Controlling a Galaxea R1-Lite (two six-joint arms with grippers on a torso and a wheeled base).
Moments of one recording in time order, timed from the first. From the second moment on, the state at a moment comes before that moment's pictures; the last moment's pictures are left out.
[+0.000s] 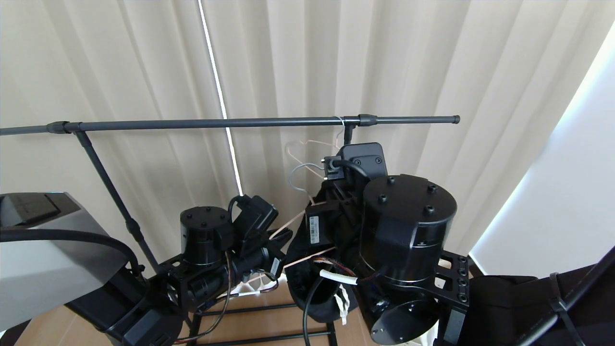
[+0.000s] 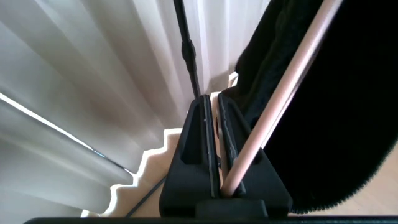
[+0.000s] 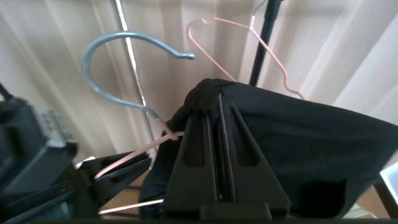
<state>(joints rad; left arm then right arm) -0.56 2.01 -0.58 -1.17 -0.08 0.20 1.05 1.92 -0.99 -0.86 -0.87 0.08</state>
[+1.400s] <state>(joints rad) -0.53 1.96 -0.55 -1.20 -0.08 0.18 0.94 1.93 -0.98 -0.95 -0.87 0.05</state>
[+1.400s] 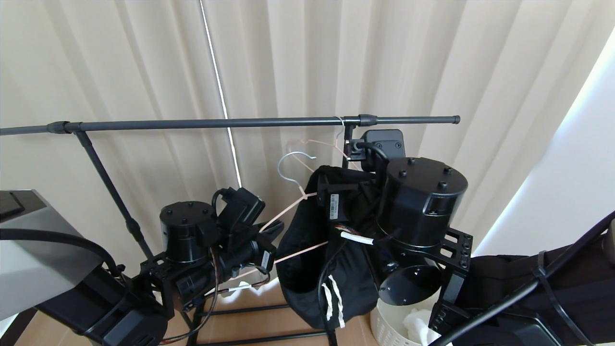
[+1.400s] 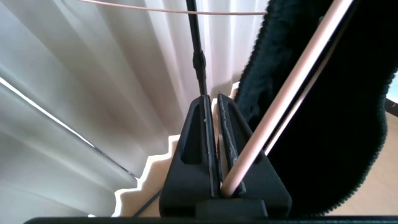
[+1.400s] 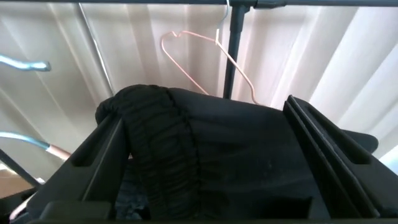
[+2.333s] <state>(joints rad) -0.49 1.99 -0.60 -1.20 -0.07 0.15 1.00 1.94 -0.94 -0.98 -0.87 0.00</state>
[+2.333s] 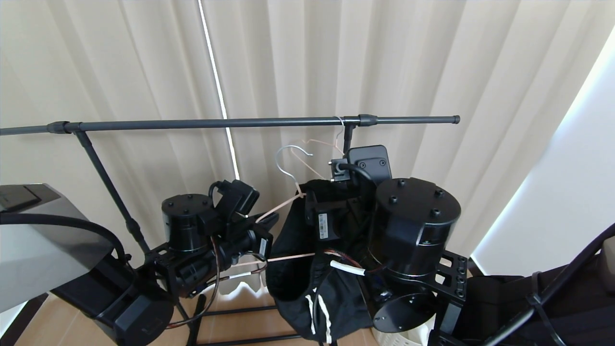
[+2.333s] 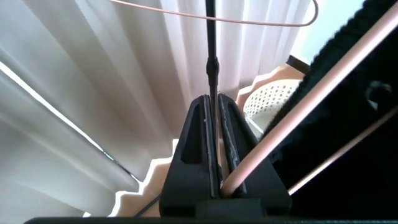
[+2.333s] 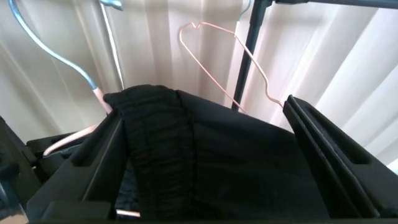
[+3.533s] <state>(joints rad) -0.49 2.03 -0.69 -1.19 0.07 0.13 0.98 1.92 -0.93 -0.97 -0.86 -0.03</state>
